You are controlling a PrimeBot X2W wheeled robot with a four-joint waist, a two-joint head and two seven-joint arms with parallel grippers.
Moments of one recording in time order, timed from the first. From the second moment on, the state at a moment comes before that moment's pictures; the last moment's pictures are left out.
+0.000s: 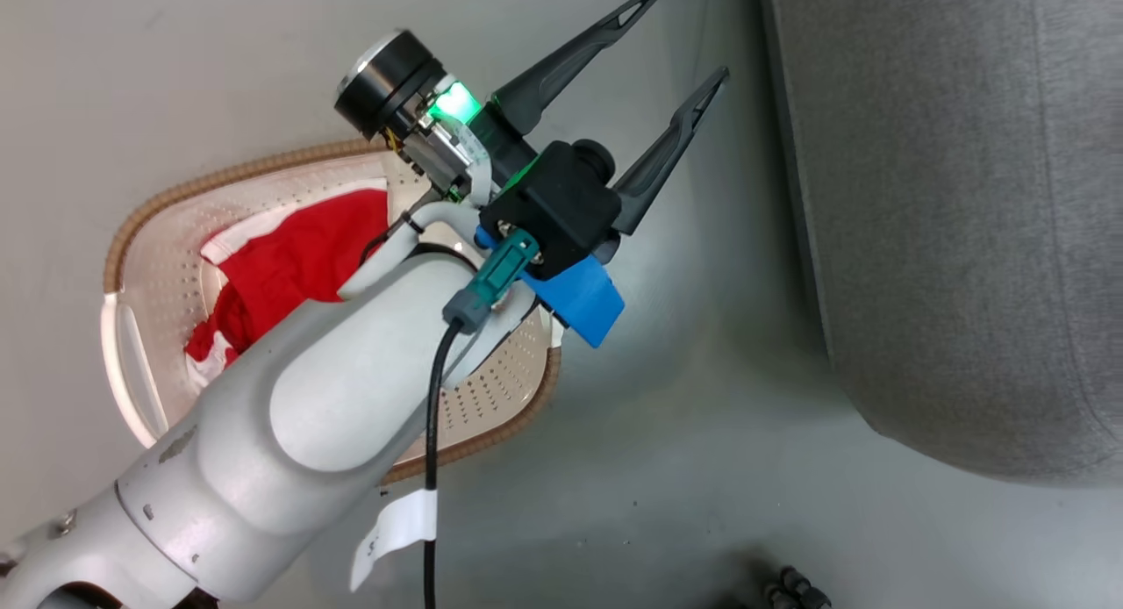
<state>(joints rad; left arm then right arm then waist) -0.98 0.26 -0.93 0.26 -0.31 0.01 -0.17 -0.83 -0.36 -0.51 0.58 0.05 0.13 -0.26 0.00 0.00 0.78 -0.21</state>
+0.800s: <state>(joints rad) -0.62 0.27 -0.60 0.25 -0.39 0.10 -0.26 -0.43 -0.19 -0.21 0.10 0.08 0.13 -0.26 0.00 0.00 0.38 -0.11</state>
